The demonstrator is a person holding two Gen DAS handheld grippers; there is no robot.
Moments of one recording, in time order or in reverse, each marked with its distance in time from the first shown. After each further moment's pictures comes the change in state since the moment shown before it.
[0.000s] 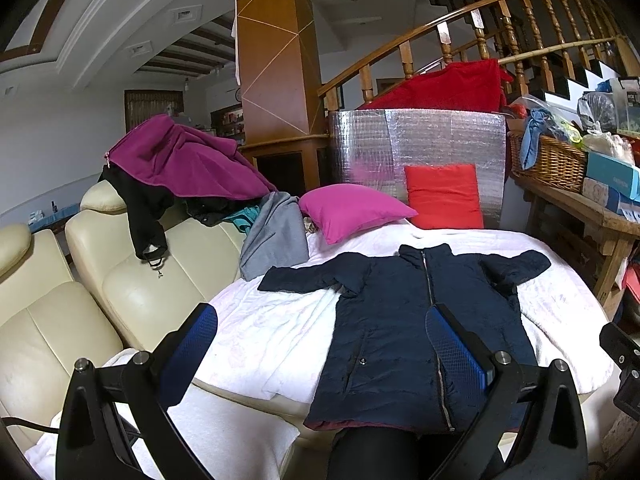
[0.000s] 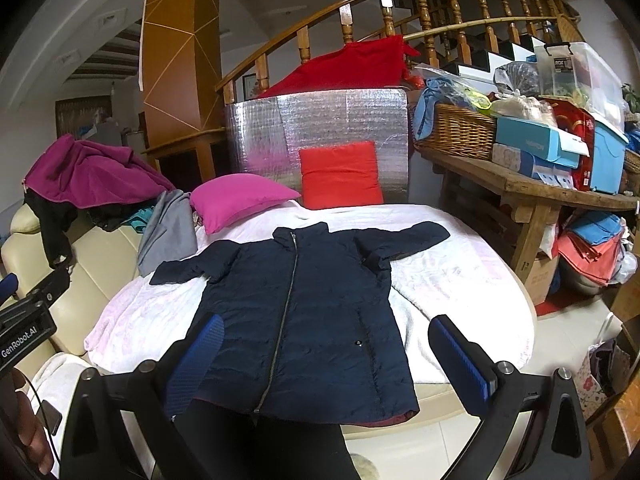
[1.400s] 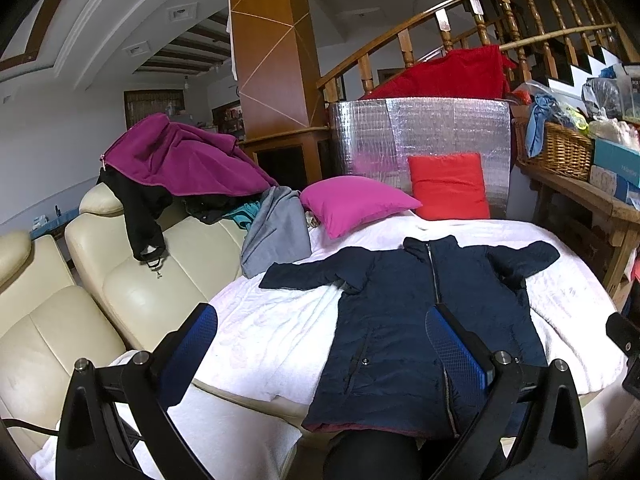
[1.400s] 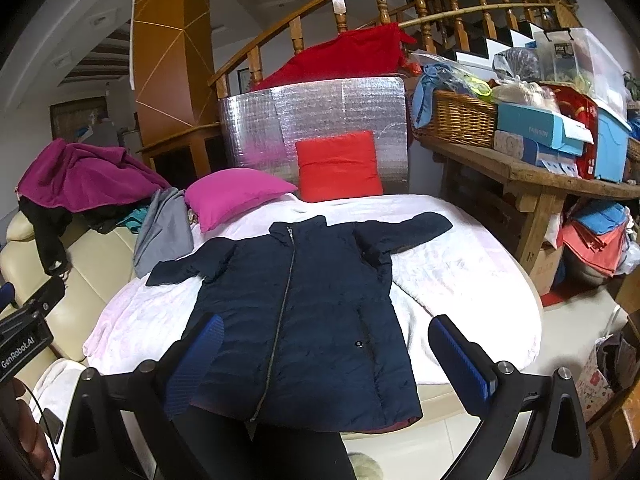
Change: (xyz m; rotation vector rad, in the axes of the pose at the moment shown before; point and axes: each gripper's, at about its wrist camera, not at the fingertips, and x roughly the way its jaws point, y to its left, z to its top) left arm 0.022 -0.015 0.001 0.028 0.031 0.030; right arm 0.032 -0.018 0.008 0.039 0.038 0.009
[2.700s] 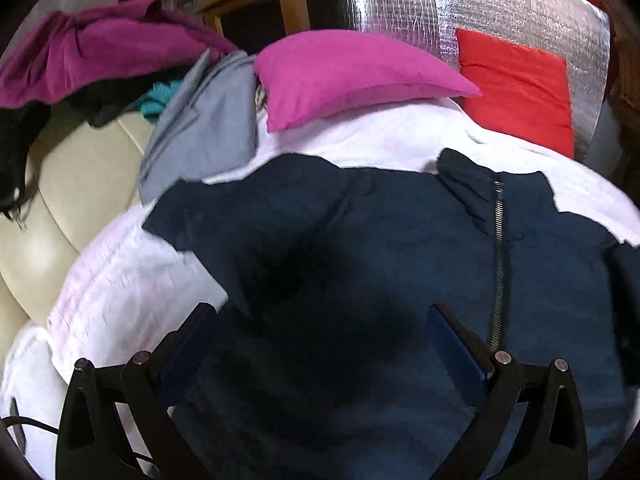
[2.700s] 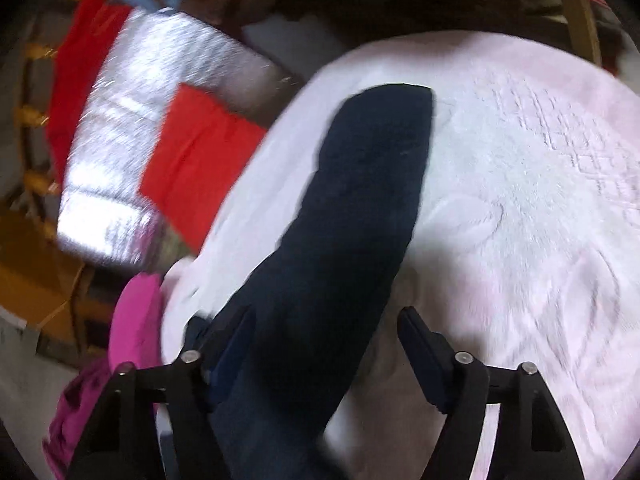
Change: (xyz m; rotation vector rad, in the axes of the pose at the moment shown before) left arm 0.444 -0.136 -0.002 -0.087 0.416 0.115; right arm 0.553 -0.296 0.069 0.877 0.305 0.077
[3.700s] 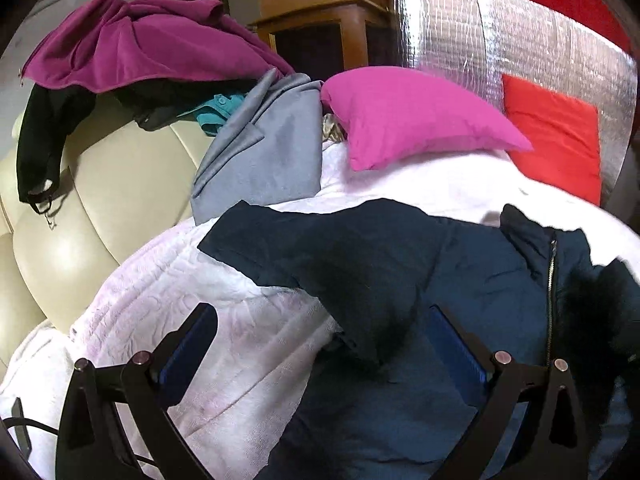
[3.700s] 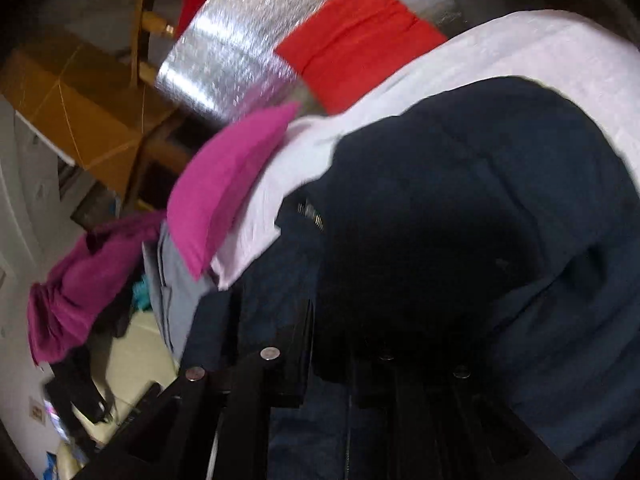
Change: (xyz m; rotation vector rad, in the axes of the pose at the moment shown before) left arm -0.011 0.094 0.017 -0.108 -0.089 0.030; right arm 0.037 0.178 -0.246 -0.448 0.192 0.218
